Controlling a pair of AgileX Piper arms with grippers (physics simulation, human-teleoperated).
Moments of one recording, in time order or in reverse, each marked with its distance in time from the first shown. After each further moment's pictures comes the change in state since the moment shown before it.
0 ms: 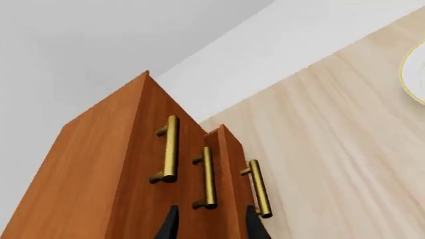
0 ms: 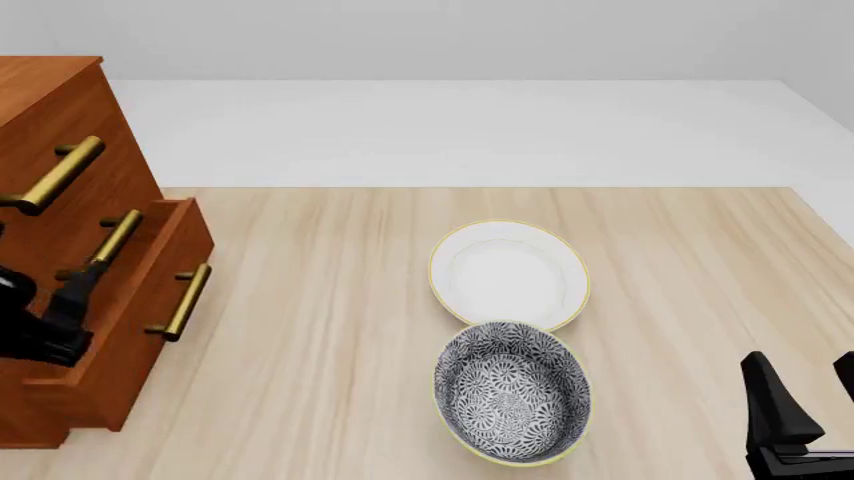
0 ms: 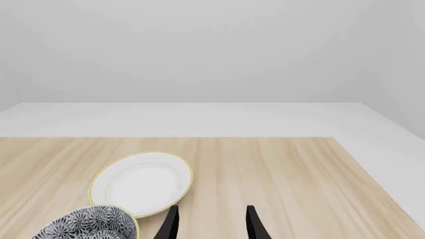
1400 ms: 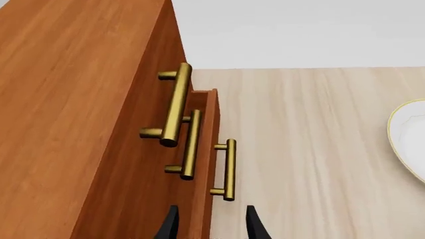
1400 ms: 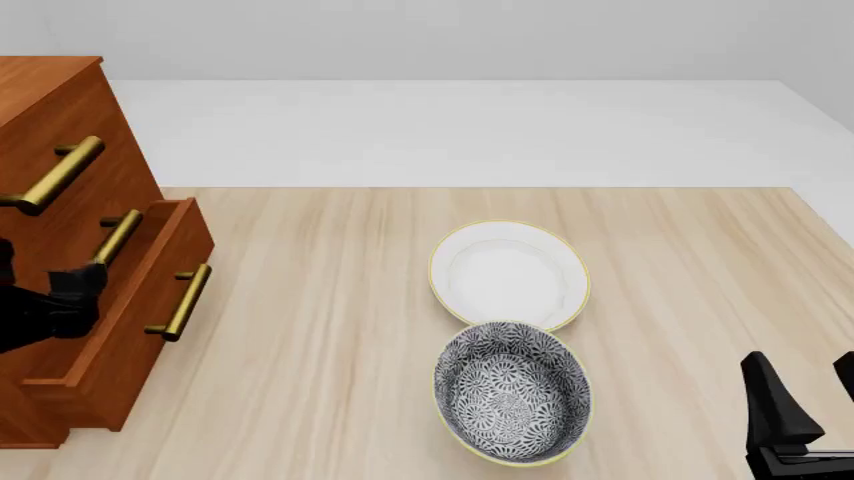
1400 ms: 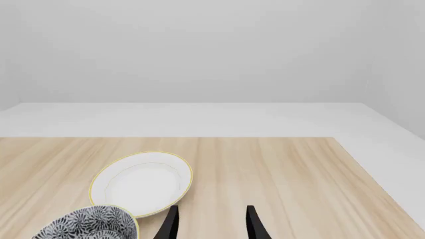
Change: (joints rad) left arm 0.072 0.125 -0.046 0.120 -0.474; right arm 0.000 0.000 0.000 0.000 0.000
